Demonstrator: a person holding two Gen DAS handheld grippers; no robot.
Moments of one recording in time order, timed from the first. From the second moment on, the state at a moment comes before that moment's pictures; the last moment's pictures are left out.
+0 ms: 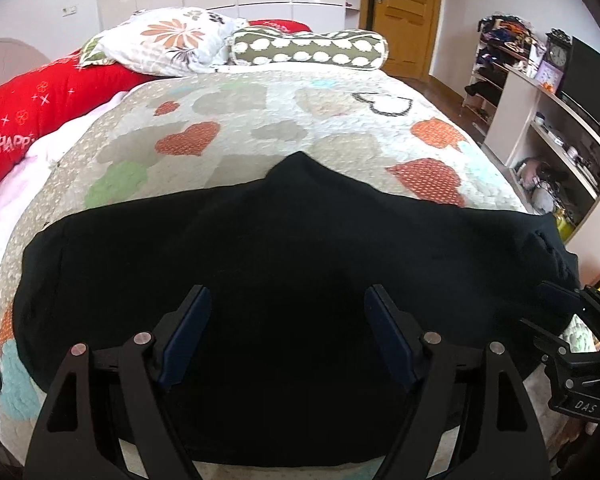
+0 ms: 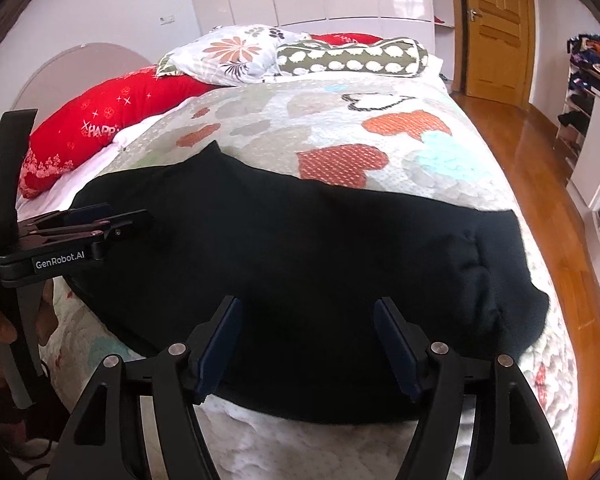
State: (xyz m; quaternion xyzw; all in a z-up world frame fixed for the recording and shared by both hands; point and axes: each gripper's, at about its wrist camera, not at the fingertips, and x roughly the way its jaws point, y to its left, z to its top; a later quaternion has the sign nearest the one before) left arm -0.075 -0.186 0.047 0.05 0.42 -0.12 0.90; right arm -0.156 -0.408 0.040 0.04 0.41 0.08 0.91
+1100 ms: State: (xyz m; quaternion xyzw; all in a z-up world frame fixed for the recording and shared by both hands) left arm -0.041 -0.355 0.060 0.16 0.45 -0.40 0.78; right arm -0.214 -0.511 0.040 0.16 0.40 0.03 0.90
